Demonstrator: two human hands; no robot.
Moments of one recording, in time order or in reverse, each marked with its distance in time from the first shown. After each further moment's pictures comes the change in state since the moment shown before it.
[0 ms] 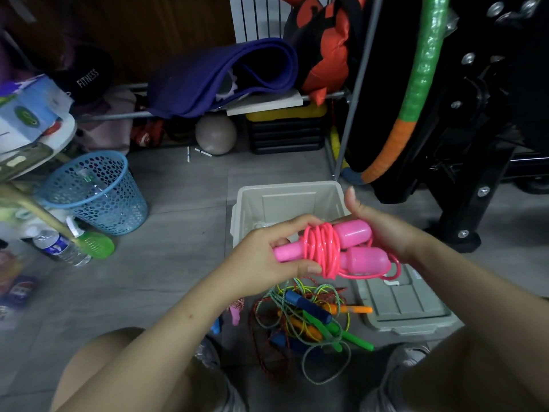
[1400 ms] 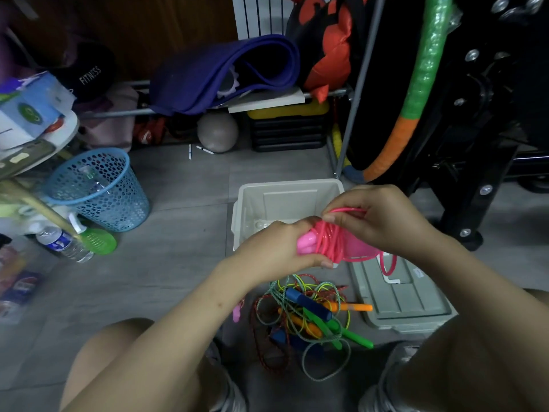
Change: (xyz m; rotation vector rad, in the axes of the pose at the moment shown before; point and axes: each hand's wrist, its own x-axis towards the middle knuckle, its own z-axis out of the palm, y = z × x) left_hand 0.028 -0.008 0.010 0.606 -0.072 -0.157; right_hand -0.006 -0.013 0.008 -1.048 0.505 -0.791
